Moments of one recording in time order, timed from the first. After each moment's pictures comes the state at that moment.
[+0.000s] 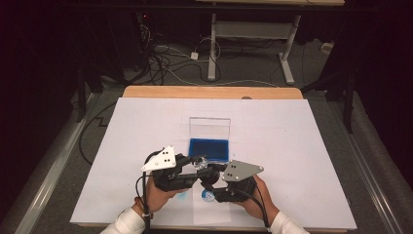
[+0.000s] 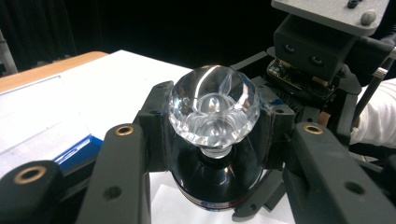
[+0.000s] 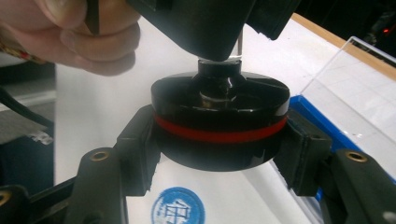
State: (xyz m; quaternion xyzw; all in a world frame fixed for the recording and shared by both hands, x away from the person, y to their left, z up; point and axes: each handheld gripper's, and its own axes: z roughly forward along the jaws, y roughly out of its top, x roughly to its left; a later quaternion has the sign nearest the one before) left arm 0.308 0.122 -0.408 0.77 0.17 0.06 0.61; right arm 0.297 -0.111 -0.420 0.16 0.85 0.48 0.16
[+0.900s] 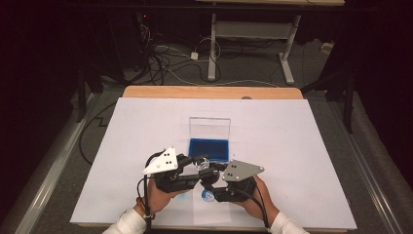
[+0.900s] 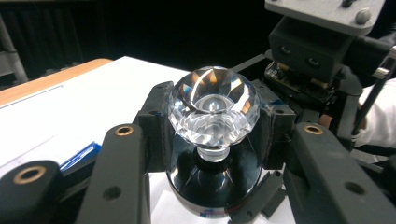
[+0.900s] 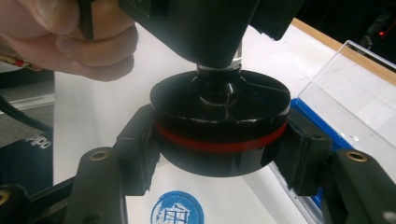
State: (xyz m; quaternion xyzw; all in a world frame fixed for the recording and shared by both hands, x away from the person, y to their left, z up) left arm 0.306 0.119 -0.406 0.77 0.17 0.07 0.62; right arm 0.297 -0.111 -0.419 0.16 0.84 0.48 0.16
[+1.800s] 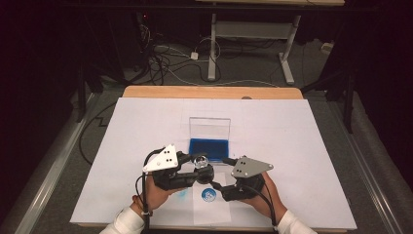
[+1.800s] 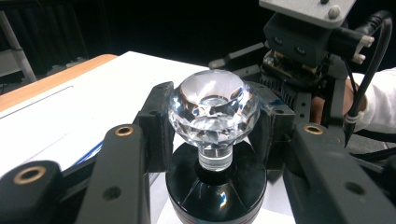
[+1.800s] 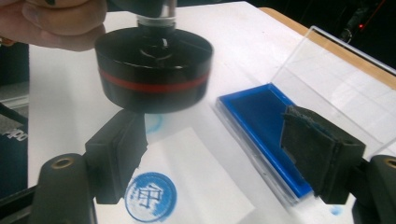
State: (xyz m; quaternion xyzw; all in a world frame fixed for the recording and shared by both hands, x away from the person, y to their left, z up) left arm 0.308 0.122 -0.397 0.78 0.16 0.09 0.59; right arm 0.304 -0.133 -0.419 0.19 0.84 0.47 0.19
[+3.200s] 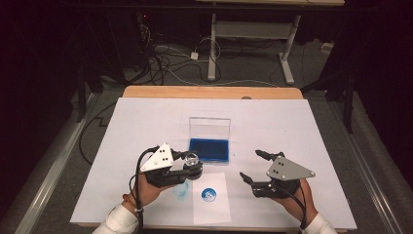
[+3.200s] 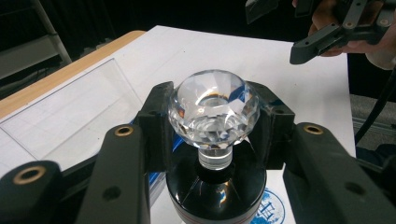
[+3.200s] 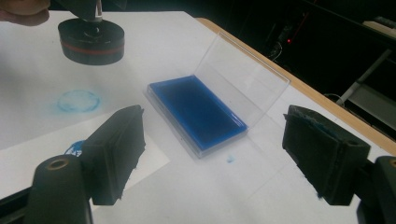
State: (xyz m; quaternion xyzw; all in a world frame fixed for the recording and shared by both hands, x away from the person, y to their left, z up) left arm 0.313 0.139 -0.399 0.82 0.17 0.14 0.53; right arm 0.290 -0.203 -0.398 0.22 0.81 0.47 0.28
